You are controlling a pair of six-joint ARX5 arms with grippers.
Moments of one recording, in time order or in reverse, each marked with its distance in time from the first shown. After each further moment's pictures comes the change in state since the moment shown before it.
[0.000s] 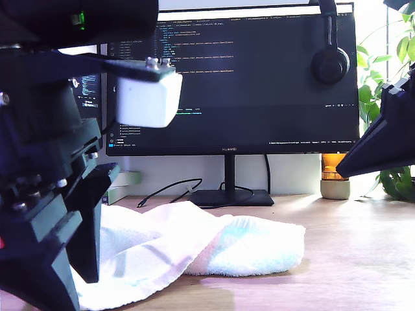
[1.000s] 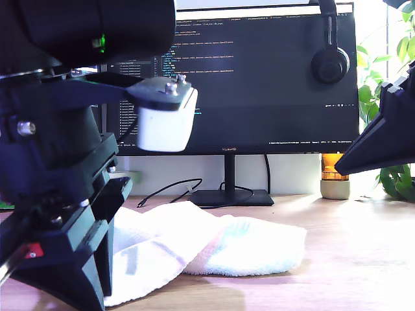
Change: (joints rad) left arm 0.014 0.064 -0.002 0.074 -0.048 0.042; right arm 0.000 0.000 0.000 0.010 0.000 0.000
